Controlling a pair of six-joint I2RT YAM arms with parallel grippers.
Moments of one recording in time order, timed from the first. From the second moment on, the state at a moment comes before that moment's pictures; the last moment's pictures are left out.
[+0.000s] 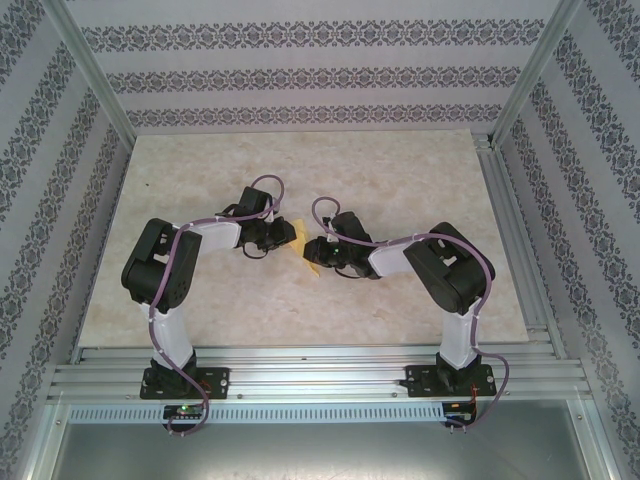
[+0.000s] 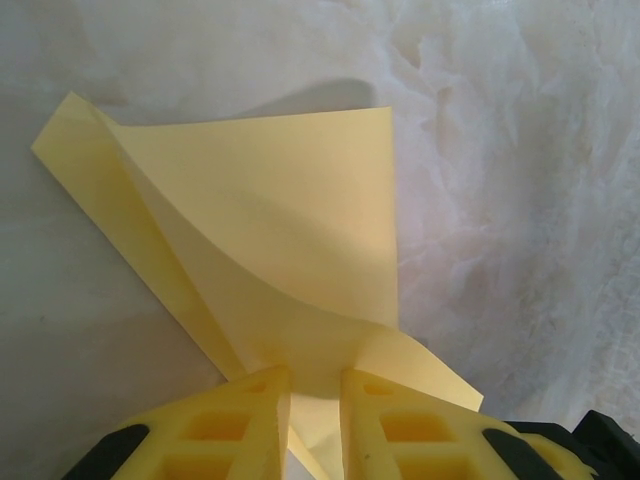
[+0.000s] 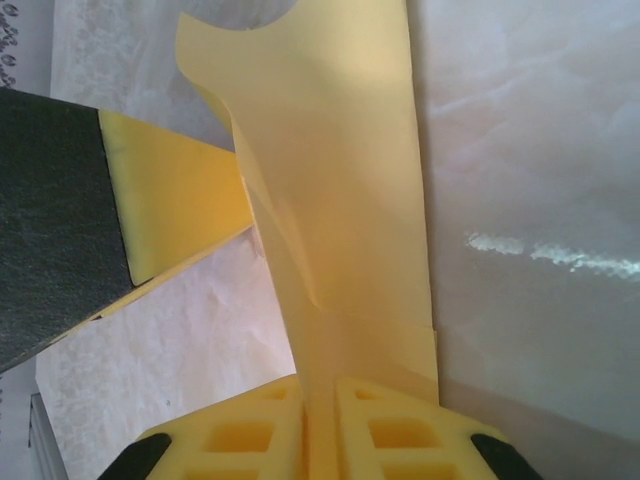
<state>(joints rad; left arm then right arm) -0.38 1.89 1.05 -0.11 0.45 -0.72 0.65 1.93 0.87 0.38 -0.39 0.82</state>
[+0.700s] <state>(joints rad) -0.38 1.89 1.05 -0.10 0.52 -0.71 0.59 1.97 0.79 0.58 -0.47 1.00</state>
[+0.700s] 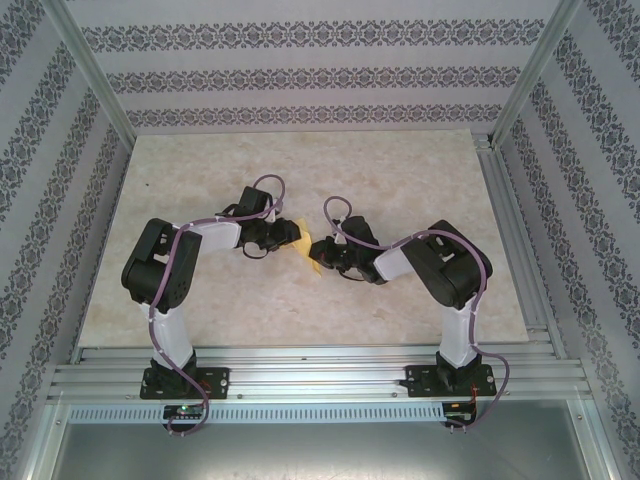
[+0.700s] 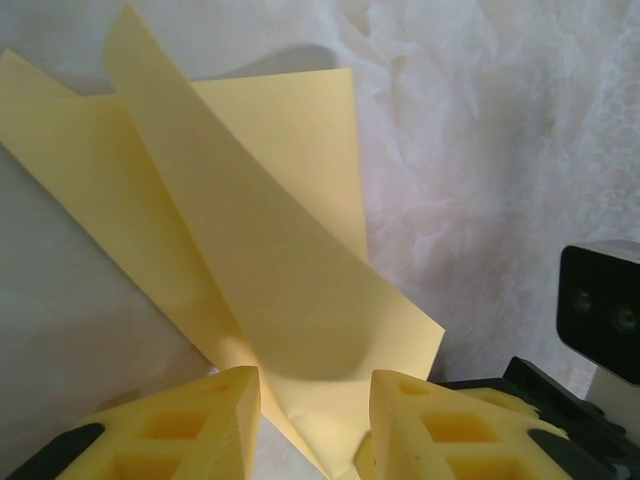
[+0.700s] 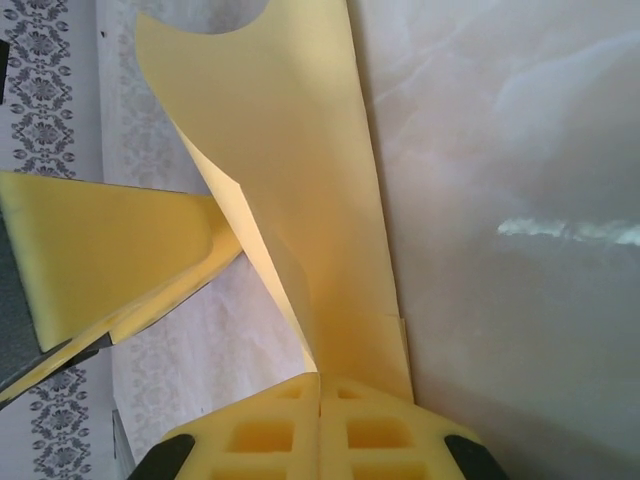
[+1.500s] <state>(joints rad) -0.40 1.90 1.06 -0.06 0.54 -0.71 0.59 1.98 0.82 0.53 -0.51 1.02</state>
